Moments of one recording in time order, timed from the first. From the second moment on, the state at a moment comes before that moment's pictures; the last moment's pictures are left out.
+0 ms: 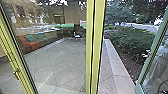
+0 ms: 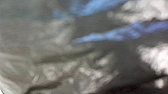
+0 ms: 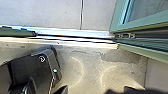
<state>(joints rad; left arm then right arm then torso) 1.57 3.03 -2.69 -0.49 0.16 0.50 -0.59 2.16 -2.33 0.19 -1.09 -0.12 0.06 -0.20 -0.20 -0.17</state>
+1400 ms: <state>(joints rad) 1.54 3.02 -2.70 -0.49 0.16 0.50 -1.23 2.40 -2.01 0.28 -0.45 -0.15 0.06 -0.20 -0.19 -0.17</state>
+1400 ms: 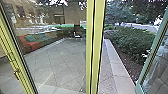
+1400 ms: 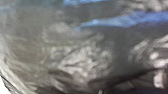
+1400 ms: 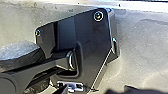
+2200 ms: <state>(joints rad) 1.53 3.02 -2.72 -0.49 0.12 0.50 -1.38 2.64 -2.20 0.28 -0.27 -0.15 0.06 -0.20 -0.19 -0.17</state>
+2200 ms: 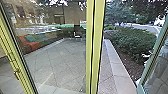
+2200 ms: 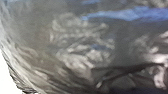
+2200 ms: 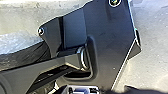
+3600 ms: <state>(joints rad) 1.53 3.03 -2.76 -0.49 0.09 0.50 -1.49 2.98 -2.64 0.22 -0.12 -0.16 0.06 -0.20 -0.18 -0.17</state>
